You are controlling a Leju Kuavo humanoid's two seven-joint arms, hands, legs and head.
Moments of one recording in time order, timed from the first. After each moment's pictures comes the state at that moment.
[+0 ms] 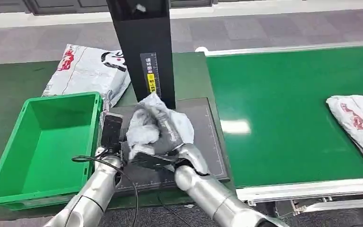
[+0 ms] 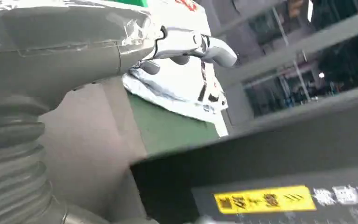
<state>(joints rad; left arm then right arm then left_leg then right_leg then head) -0.58 -0.22 -0.16 -0.65 -0.15 0.49 -0.61 -0.50 0.26 0.57 -0.87 0.38 -0.67 -0.61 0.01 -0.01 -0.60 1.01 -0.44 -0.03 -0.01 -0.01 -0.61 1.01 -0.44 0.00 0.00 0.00</state>
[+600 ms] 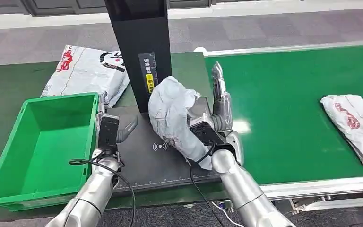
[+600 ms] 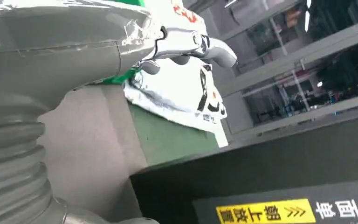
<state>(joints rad) -0.57 -0.21 -0.16 -0.68 -0.16 0.52 -0.60 -0.44 0.18 0.34 -1.09 0.39 -0.70 -0.58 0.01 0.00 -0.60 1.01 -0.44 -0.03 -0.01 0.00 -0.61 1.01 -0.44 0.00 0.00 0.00</state>
